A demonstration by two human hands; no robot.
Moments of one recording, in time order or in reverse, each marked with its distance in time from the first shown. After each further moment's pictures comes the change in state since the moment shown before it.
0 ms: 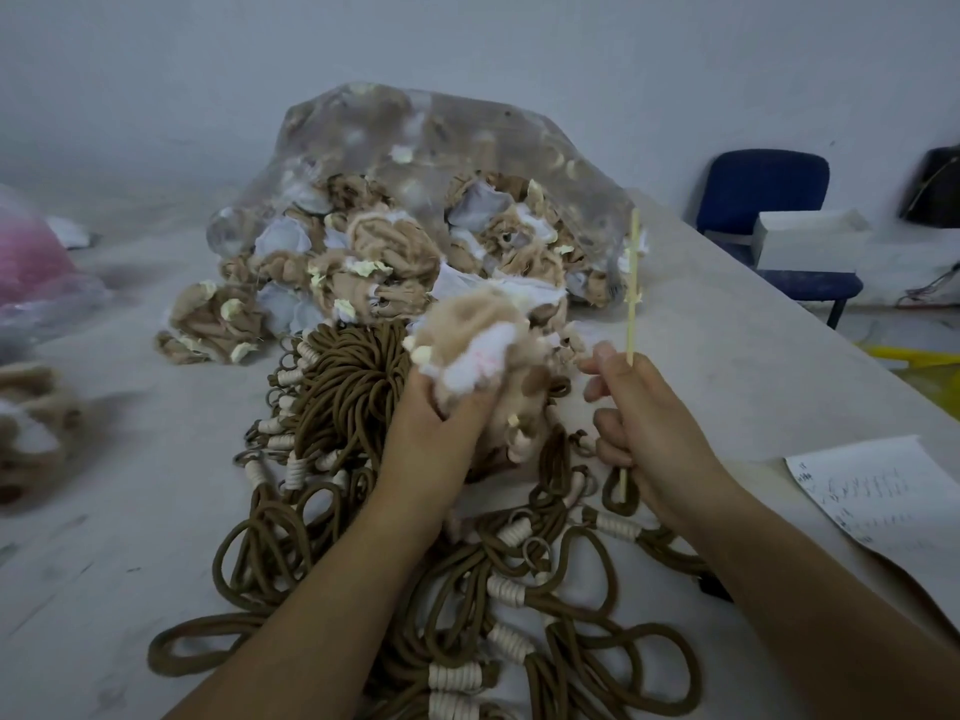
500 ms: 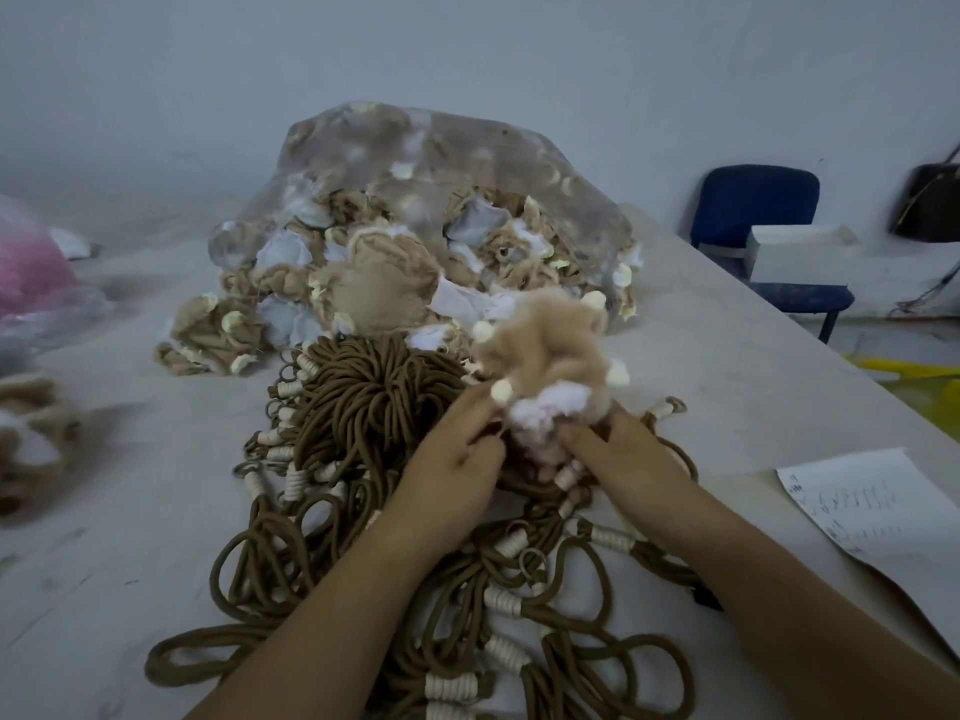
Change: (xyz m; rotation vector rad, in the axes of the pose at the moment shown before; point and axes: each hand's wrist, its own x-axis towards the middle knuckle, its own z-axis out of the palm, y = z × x) left_hand -0.003 -0.007 0.001 0.303 -0.328 0.127; right_hand -0.003 0.016 -0.001 -0.185 -0.221 -0.052
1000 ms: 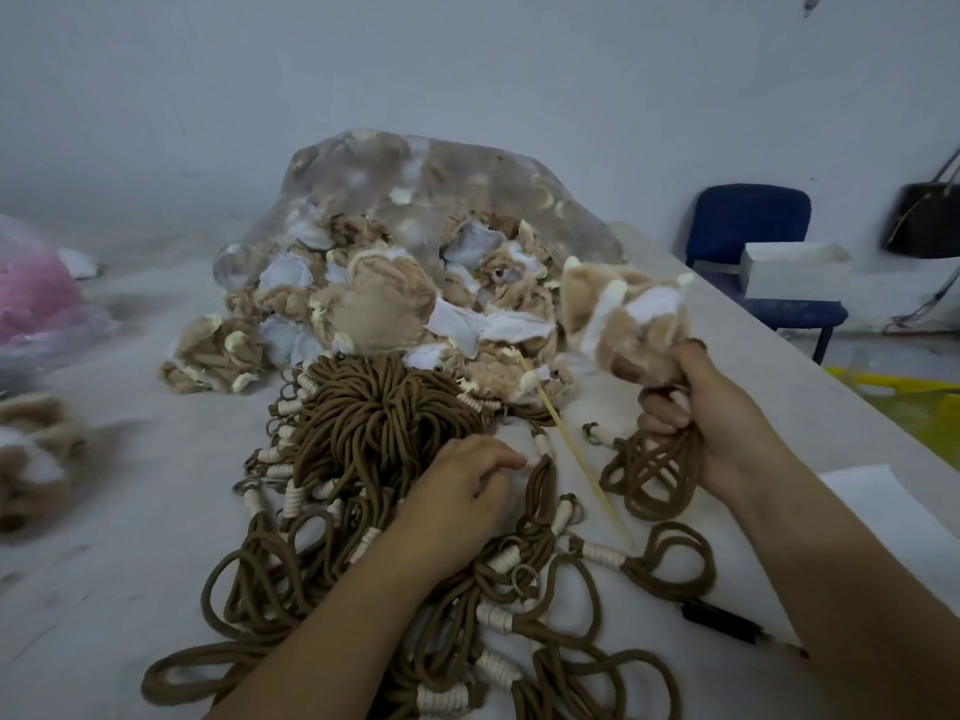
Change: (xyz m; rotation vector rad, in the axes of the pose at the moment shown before) left_hand 0.003 -0.015 0.001 0.464 -0.138 -0.075; right_hand 0.029 -0.027 -0.068 0.584 0.246 0.128
